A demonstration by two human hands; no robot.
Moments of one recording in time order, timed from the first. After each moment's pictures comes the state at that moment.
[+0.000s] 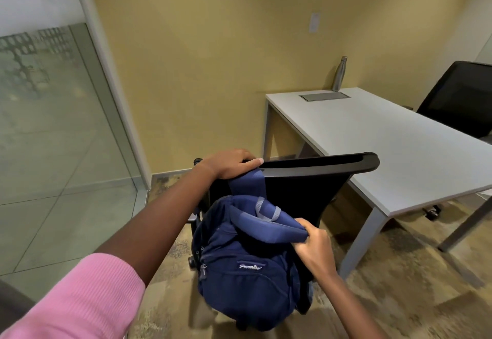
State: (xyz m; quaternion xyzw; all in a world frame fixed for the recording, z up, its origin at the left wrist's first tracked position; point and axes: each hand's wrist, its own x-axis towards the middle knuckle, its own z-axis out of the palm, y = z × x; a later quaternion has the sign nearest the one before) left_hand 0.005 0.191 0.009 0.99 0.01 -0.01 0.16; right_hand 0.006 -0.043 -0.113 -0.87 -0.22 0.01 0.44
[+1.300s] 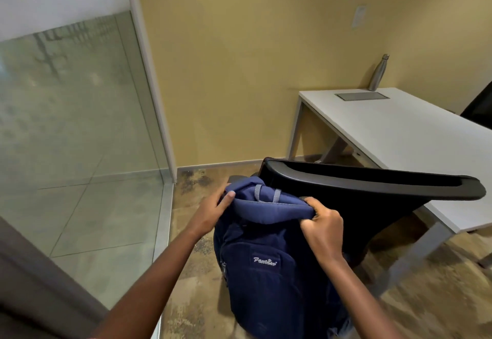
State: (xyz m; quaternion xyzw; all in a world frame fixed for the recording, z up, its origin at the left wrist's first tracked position) left_hand -0.123 0.352 -0.117 0.83 0.14 0.18 0.51; right_hand -0.050 0.136 -0.073 -0.88 -0.20 -0.09 0.43
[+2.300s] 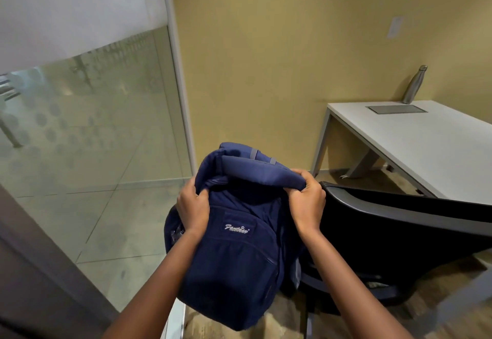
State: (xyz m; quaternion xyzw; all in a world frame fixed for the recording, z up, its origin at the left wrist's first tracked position) left_hand -0.152 0.445 -0.081 0.69 0.41 0.46 0.37; right_hand -0.043 0.294 -0.053 -0.78 -0.17 -0.05 0.60
